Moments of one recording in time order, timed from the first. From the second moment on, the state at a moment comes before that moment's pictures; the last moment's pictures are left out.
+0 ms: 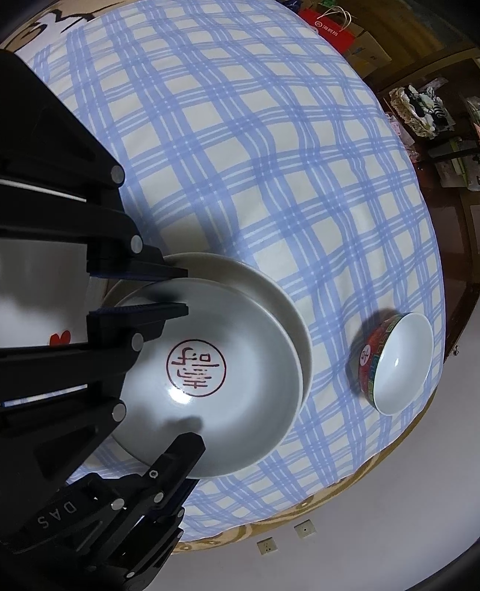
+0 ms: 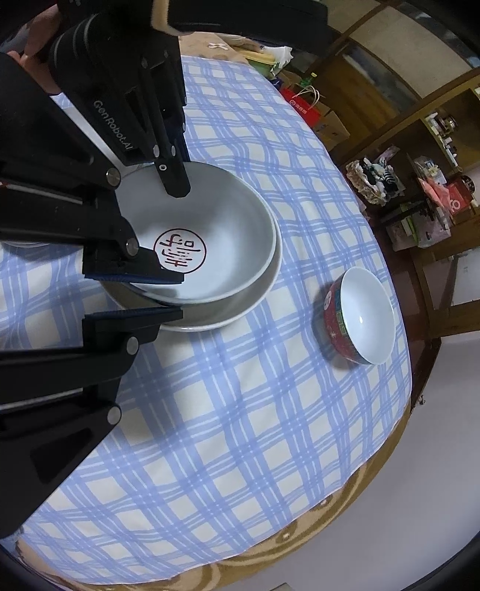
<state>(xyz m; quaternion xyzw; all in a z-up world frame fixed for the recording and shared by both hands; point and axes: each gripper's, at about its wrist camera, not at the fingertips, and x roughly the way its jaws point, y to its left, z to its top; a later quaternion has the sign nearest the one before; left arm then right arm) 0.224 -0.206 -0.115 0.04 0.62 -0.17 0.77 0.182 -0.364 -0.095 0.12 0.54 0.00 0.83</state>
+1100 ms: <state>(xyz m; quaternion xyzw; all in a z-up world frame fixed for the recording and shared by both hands) 0.220 -0.212 -0.116 0.07 0.61 -0.17 0.77 0.186 -0.366 -0.103 0.12 0.55 0.00 0.82</state>
